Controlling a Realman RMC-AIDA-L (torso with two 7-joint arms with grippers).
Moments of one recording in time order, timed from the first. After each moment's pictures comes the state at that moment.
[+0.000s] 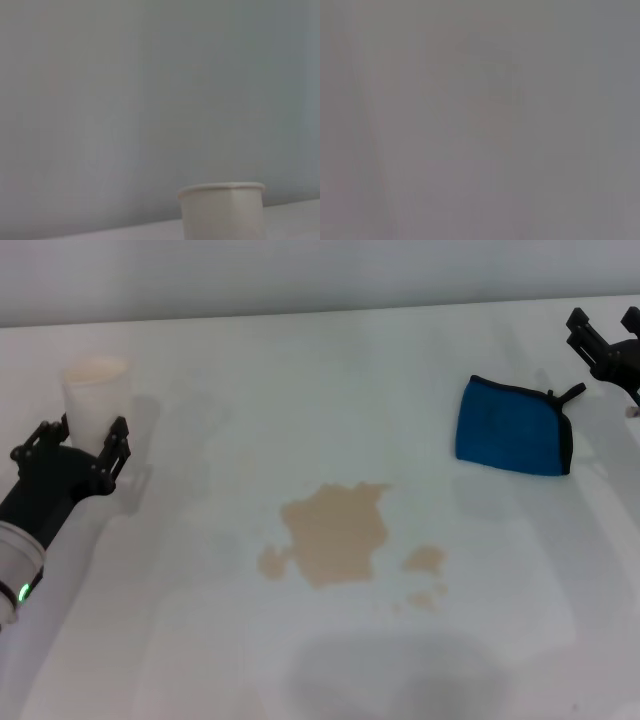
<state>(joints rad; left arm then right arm) -0.49 -2.09 2.84 0.16 -1.16 1.05 -0.20 0.46 2.03 -0.88 -0.03 -0.61 -1.10 0.53</state>
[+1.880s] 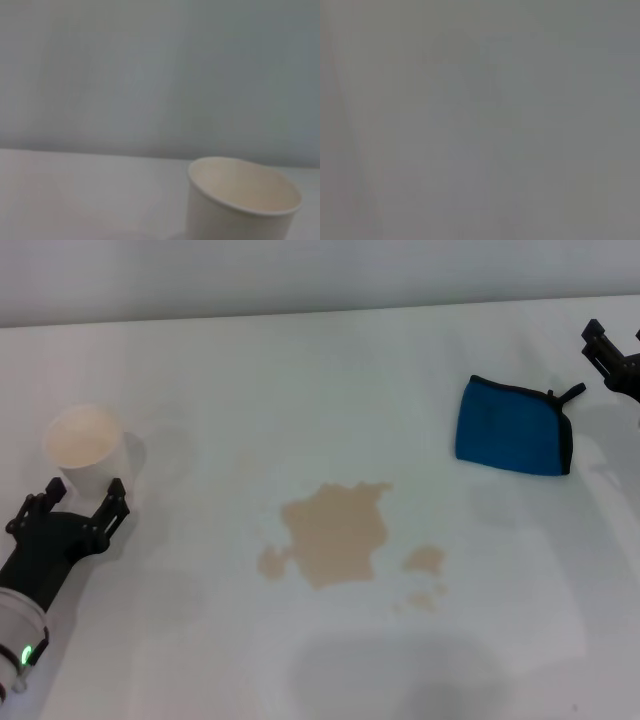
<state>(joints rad) -0.36 -2.09 2.84 0.28 -1.23 0.99 -0.20 0.44 2.03 -0.88 -0.01 -0.58 -1.11 0.54</state>
